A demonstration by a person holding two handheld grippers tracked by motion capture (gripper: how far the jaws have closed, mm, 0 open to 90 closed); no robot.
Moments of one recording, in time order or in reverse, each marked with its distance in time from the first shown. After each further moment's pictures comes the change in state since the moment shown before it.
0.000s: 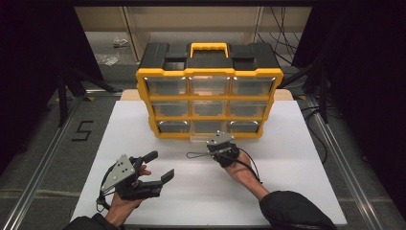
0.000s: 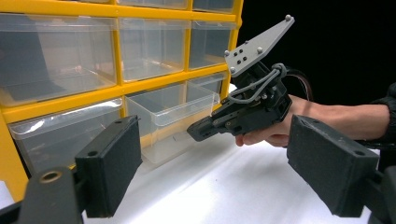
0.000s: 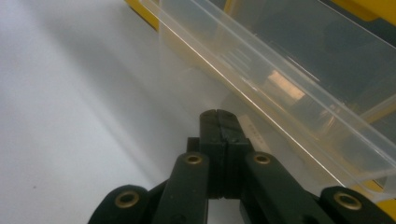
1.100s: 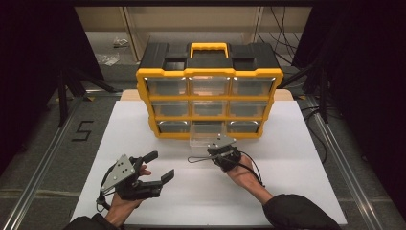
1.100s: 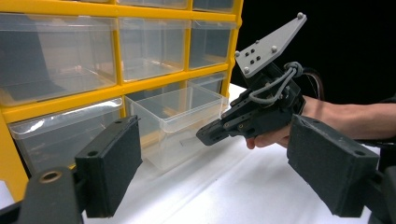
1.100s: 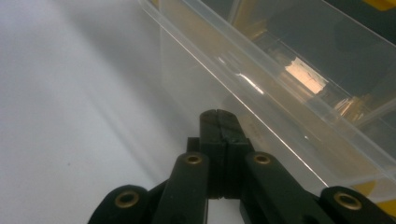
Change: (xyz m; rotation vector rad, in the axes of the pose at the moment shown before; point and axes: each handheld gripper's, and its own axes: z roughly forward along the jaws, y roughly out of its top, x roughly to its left) left arm 0.000 0.000 0.000 -0.002 0.000 -0.001; right arm 0.006 -0.004 -0.012 0.010 0.040 -0.005
